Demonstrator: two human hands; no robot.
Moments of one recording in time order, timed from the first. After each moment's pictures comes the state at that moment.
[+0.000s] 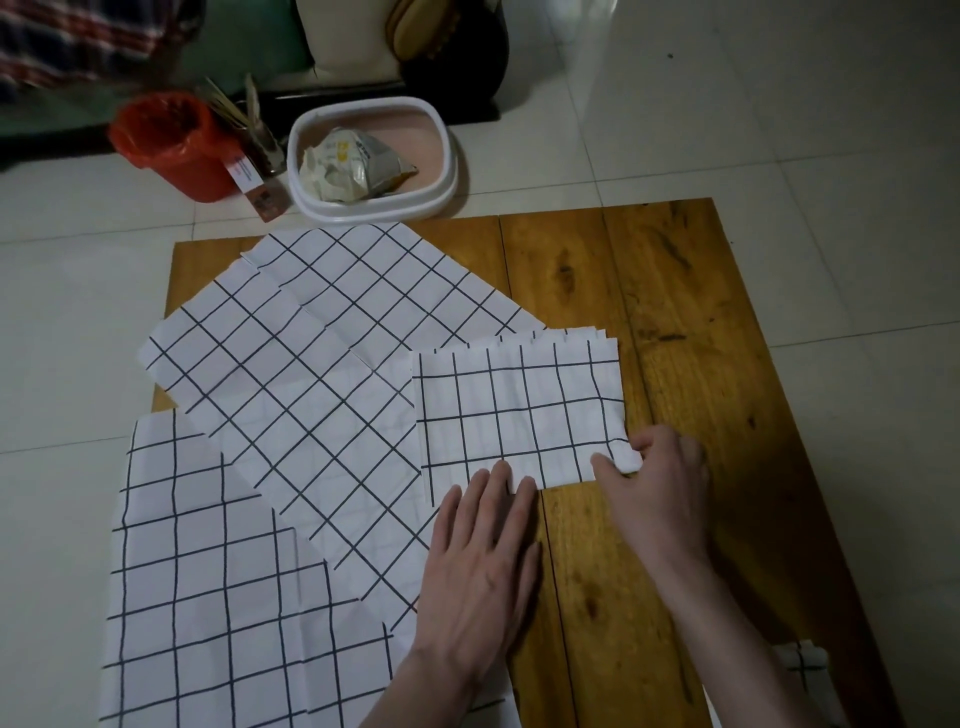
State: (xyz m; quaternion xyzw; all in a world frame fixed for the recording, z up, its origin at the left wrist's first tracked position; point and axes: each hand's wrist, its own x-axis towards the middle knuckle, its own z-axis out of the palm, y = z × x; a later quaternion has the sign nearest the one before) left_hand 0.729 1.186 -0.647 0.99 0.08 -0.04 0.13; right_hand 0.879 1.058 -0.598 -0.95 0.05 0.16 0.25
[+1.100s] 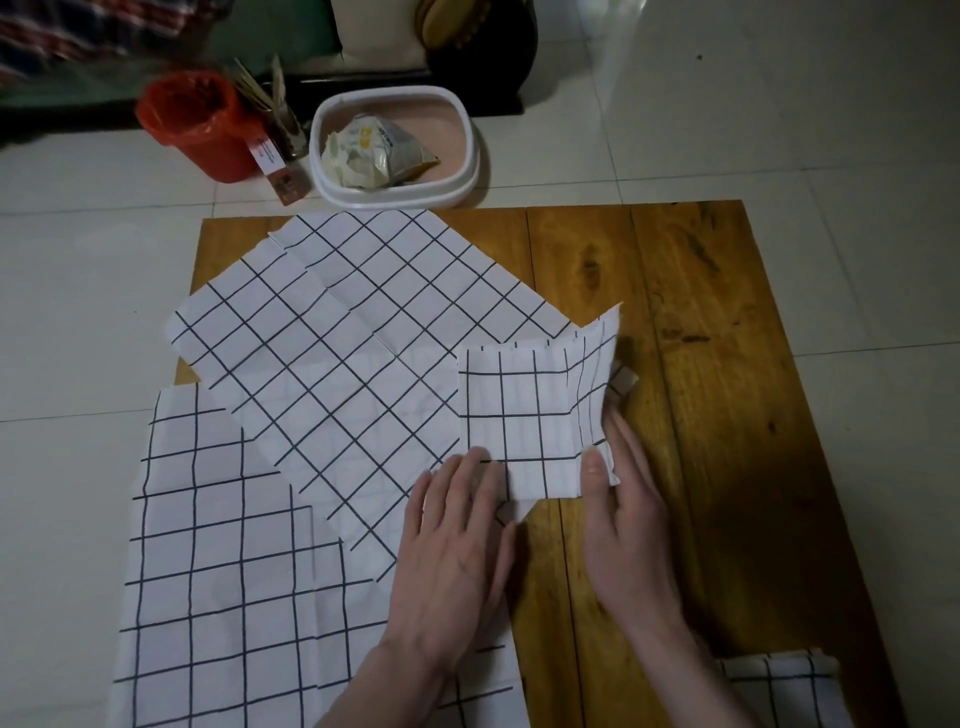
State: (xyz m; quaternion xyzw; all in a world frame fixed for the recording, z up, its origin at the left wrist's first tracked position) left_hand 0.718 1.215 -0.626 0.98 0.14 -0.01 0.16; right_hand 0.829 1.082 -0.583 -0.84 -0.11 0.15 0.50
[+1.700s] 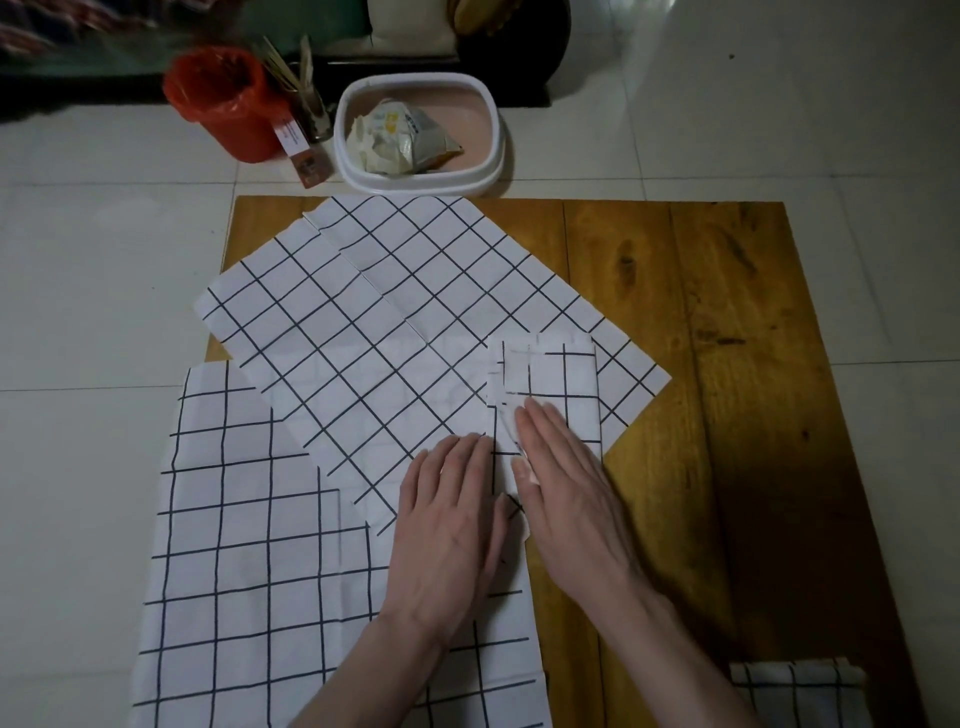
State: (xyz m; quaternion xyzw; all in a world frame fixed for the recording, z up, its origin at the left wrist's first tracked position) left_hand 0.713 1.241 -0.631 0.97 0.18 0.05 0.17; right_hand 0.819 1.122 -0.627 -0.90 -0.35 0.16 0.23
